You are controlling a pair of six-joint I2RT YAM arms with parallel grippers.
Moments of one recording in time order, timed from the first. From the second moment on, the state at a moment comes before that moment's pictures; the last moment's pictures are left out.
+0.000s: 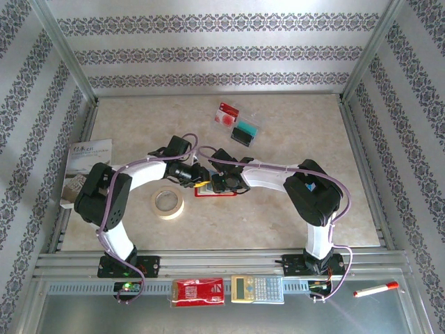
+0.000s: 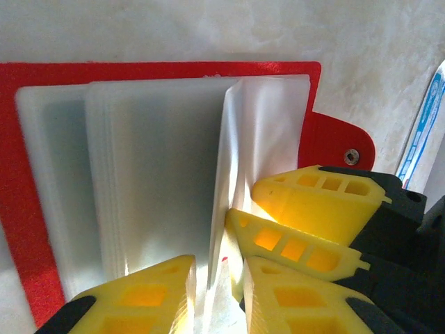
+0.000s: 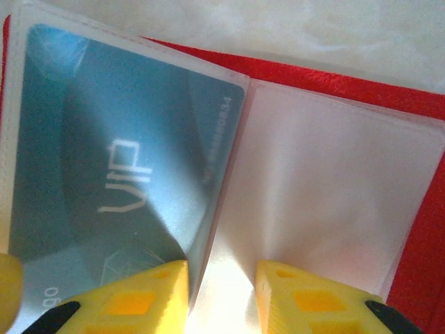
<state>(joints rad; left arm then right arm) -0.40 1.75 0.98 -0.34 0.61 -0.66 0.79 1.89 1.16 -0.44 -0.02 0.60</state>
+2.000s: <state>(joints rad) -0.36 1.56 0.80 0.05 0.52 -0.87 0.74 1.49 0.93 -0.20 -0.02 0.71</state>
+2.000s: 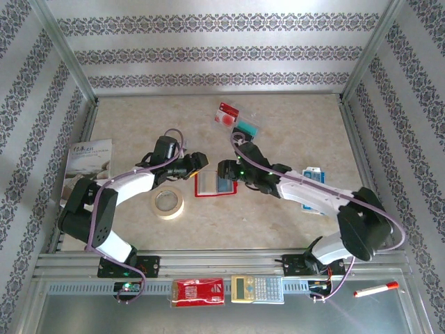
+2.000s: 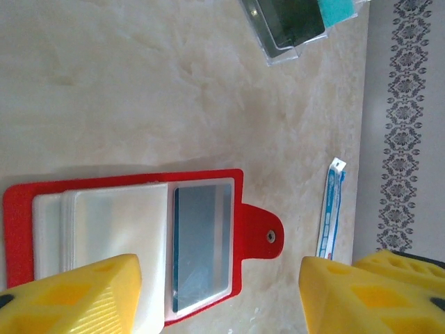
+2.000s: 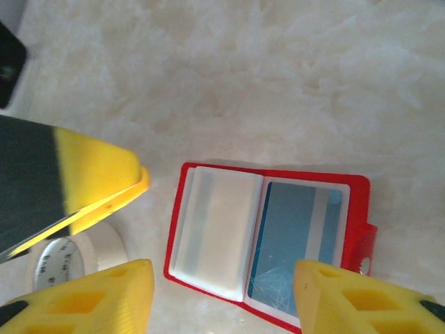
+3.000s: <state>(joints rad) -0.48 1.77 0.89 -0.01 0.52 -0.88 0.70 1.81 1.07 -0.35 0.04 0.78</state>
